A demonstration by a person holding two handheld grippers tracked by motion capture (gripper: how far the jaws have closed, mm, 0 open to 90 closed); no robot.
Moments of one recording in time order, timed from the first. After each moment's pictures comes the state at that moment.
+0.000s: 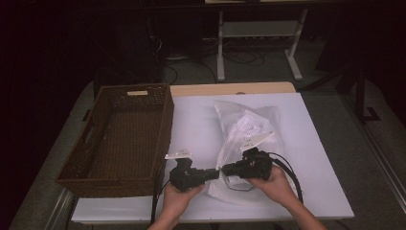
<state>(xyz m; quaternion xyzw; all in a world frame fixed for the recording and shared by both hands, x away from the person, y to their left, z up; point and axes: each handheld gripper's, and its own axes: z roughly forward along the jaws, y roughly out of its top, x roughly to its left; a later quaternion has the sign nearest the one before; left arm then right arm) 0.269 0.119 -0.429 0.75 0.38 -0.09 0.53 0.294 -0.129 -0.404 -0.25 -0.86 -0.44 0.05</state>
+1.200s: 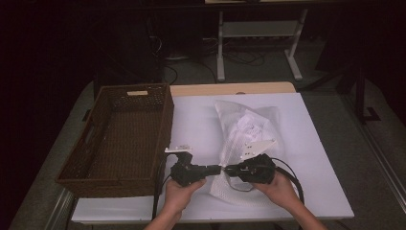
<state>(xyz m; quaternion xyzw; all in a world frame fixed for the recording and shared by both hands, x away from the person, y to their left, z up) 0.278 0.117 -0.423 0.73 0.39 -0.12 0.54 0.276 -0.131 -0.399 -0.21 -0.88 -0.42 -0.04</state>
